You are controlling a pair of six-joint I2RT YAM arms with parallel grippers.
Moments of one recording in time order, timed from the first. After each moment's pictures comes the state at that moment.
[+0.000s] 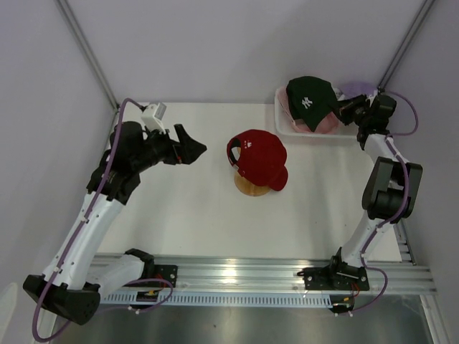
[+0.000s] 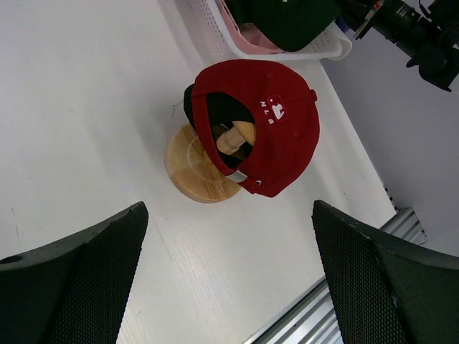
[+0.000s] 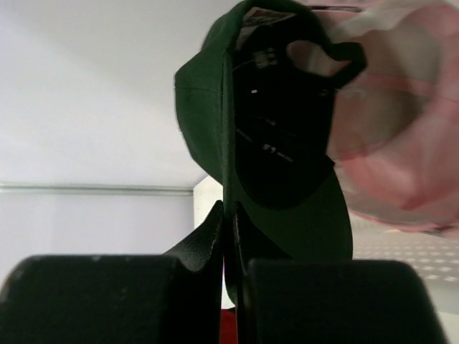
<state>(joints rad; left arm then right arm) -0.32 1.01 1.17 -0.48 0.34 -0.42 -0.24 1.90 1.41 0.28 -0.60 1.07</state>
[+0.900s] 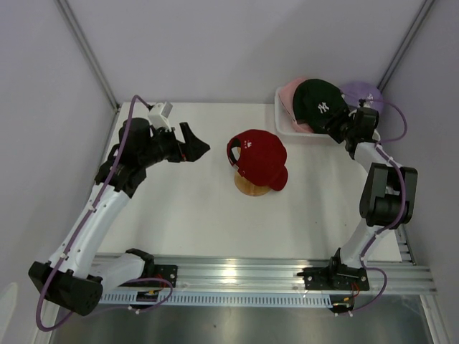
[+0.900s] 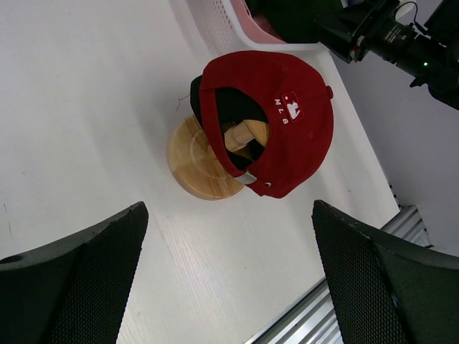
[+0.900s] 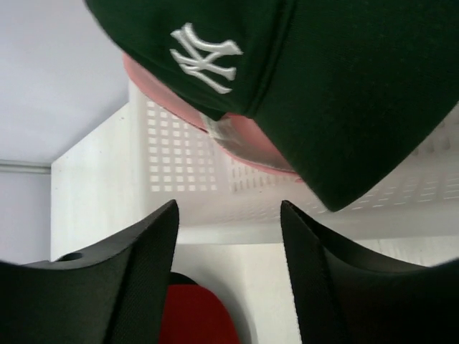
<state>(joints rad) -0.32 1.08 1.16 -0.45 0.34 -0.43 -0.16 1.80 1.23 0.14 -0.37 0.64</state>
